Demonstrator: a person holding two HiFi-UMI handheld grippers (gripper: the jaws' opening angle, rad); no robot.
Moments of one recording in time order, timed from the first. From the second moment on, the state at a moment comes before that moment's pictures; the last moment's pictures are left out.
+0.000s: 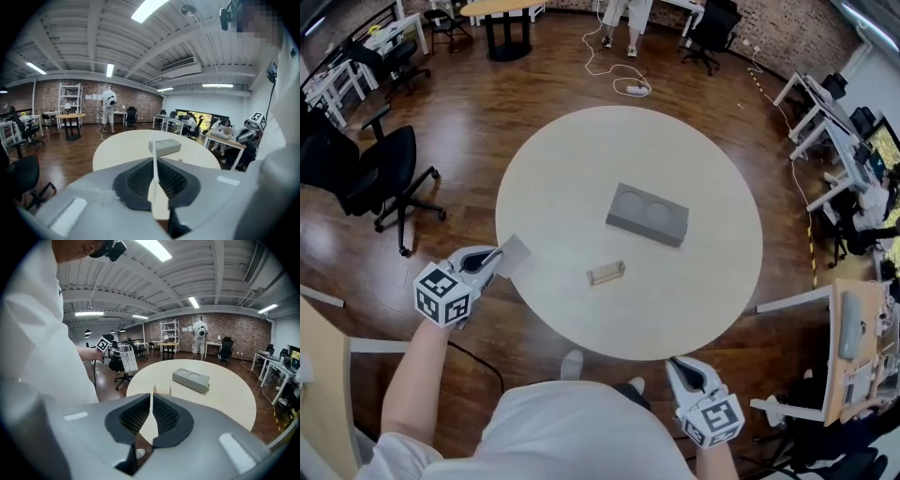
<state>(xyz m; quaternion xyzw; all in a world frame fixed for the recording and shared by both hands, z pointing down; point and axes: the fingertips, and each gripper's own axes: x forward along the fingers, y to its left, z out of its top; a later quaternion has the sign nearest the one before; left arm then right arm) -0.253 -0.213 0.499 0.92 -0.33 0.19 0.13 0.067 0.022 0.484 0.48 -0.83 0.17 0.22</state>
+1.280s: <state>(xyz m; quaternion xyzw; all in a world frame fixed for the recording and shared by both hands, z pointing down) -0.063 -0.203 0.508 0.96 -0.13 0.22 0.09 0.081 0.061 0.498 0.52 -0.78 0.23 0.26</state>
